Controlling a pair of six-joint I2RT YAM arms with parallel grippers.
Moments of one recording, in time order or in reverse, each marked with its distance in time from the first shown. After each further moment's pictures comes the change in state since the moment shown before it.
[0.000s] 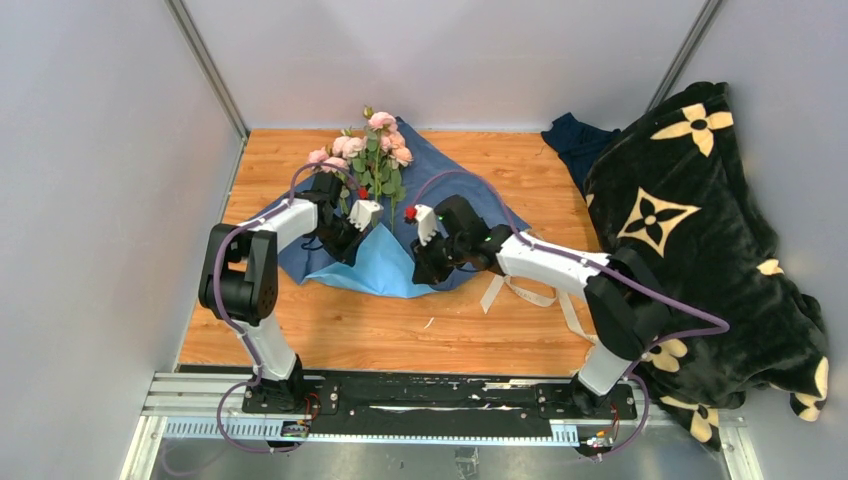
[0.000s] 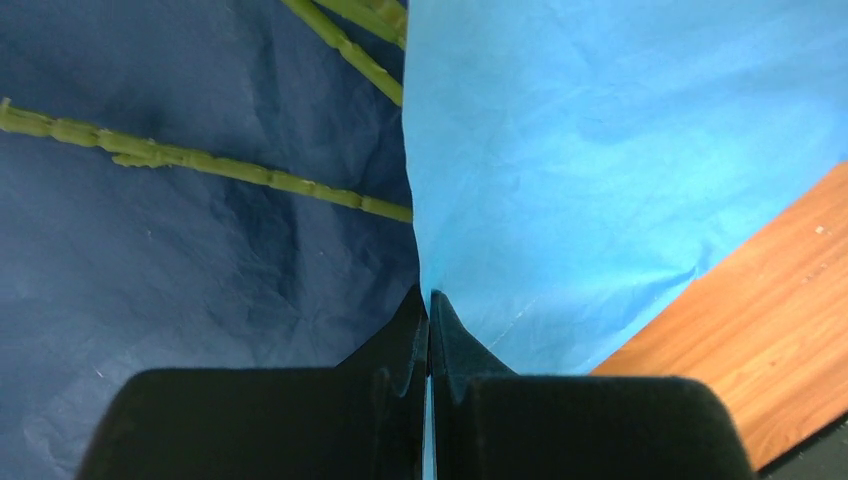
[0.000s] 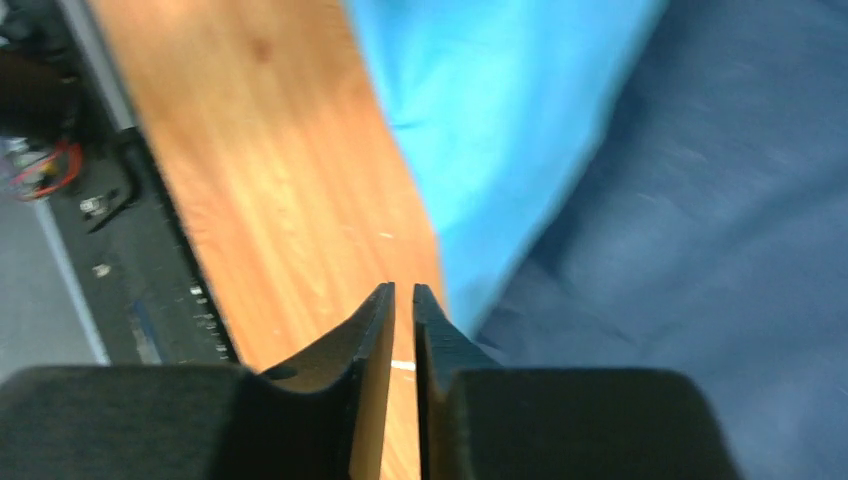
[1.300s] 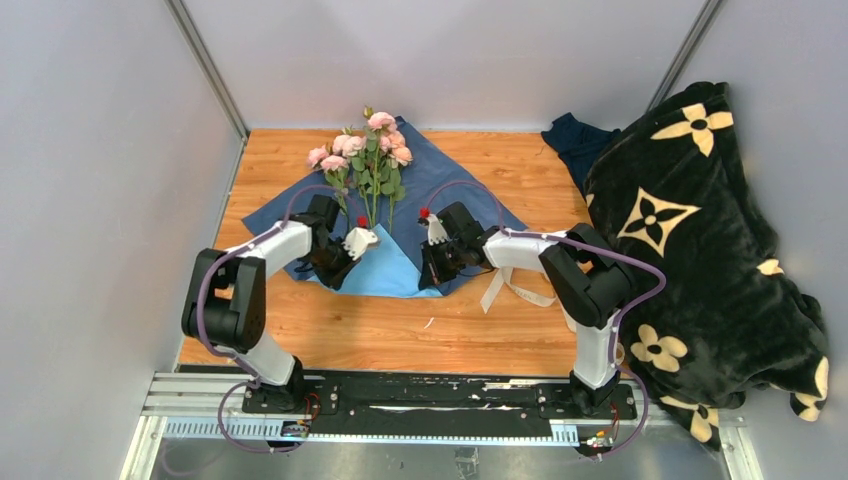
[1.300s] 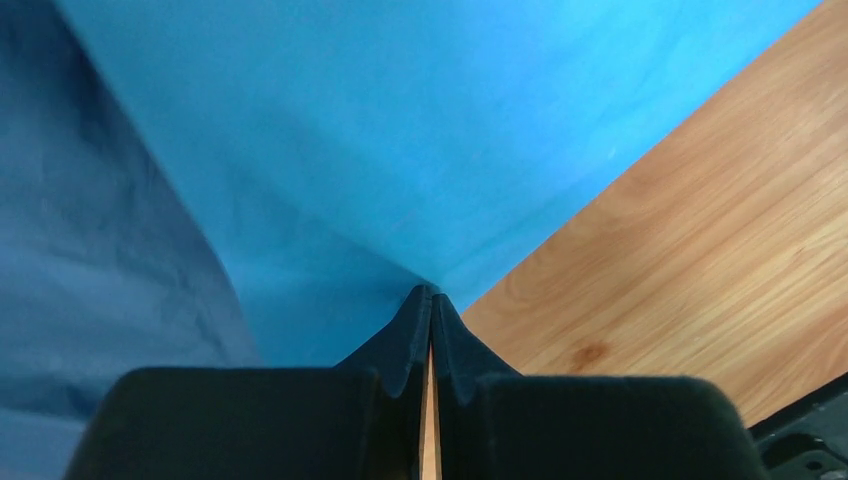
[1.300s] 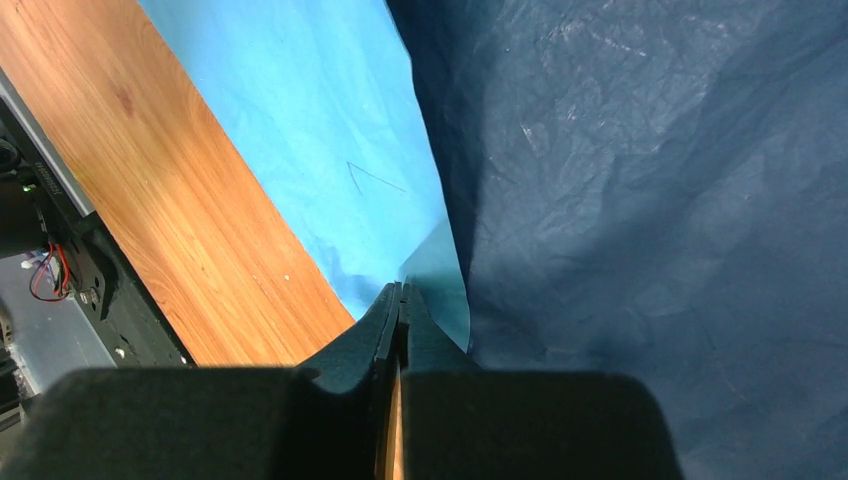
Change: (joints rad) left arm -0.056 -0.144 -0.178 -0.048 -0.157 0.115; right arm -0.045 0.256 -0.001 0.128 -0.056 0.282
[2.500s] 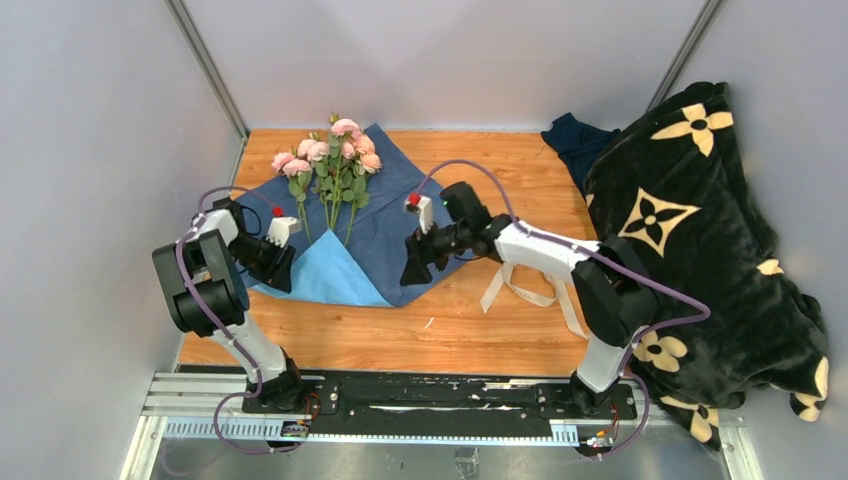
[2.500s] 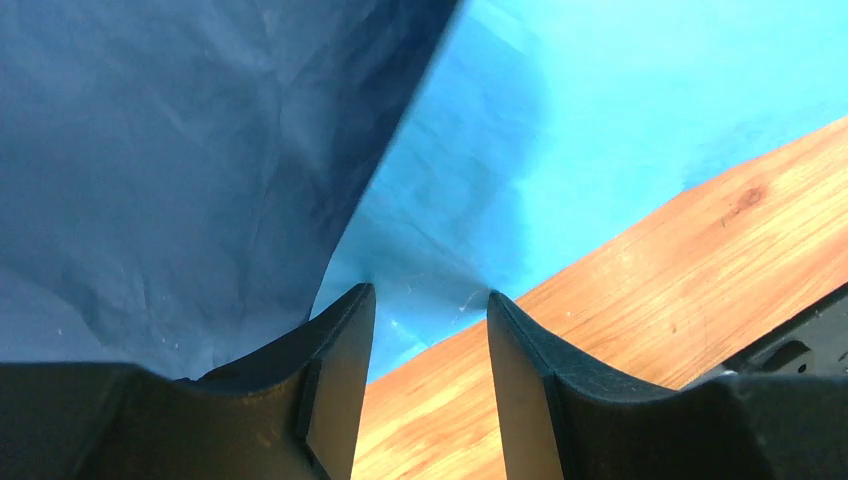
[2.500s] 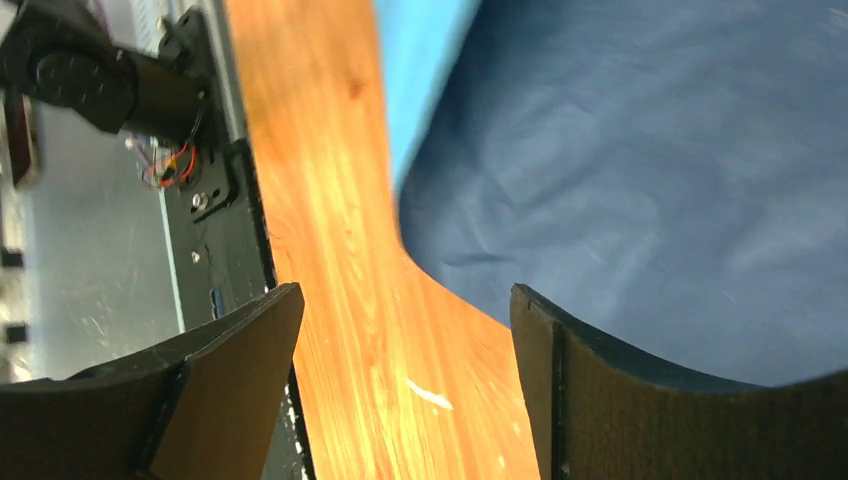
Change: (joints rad) left arm 0.645 0.100 0.120 -0.222 0.203 0.253; right arm -0.022 -0.160 0.088 -0.069 -0.251 -0.229
